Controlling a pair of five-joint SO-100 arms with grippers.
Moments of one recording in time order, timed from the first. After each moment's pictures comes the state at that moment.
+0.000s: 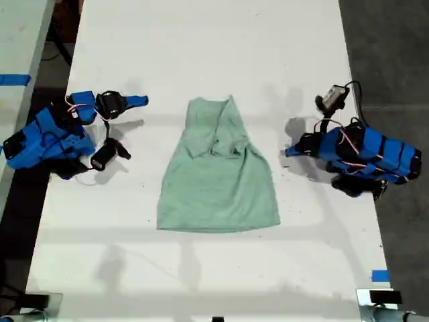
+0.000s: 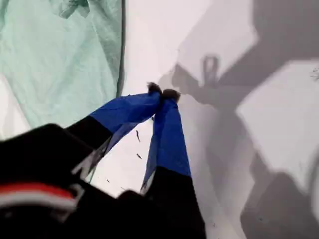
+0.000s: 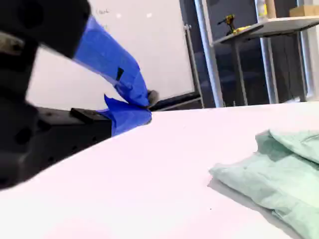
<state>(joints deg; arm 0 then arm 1) -38.6 205.6 186.5 41.2 27.4 22.5 200.2 174.8 78.9 -17.5</state>
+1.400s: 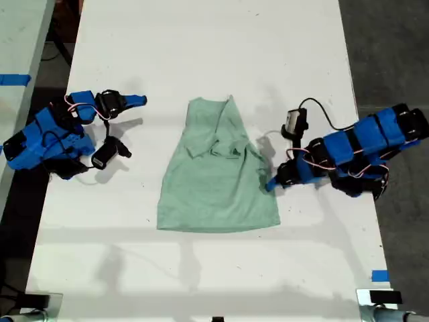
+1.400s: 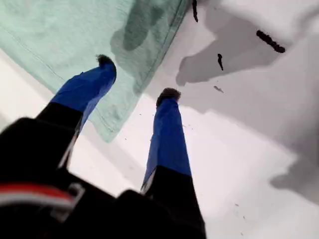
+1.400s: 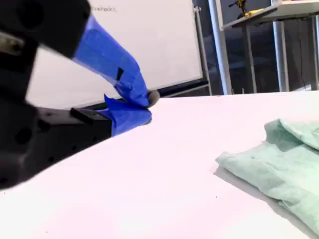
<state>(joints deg) -40.5 205.7 186.5 43.4 25.0 -10.3 128.9 139.3 61.8 5.1</state>
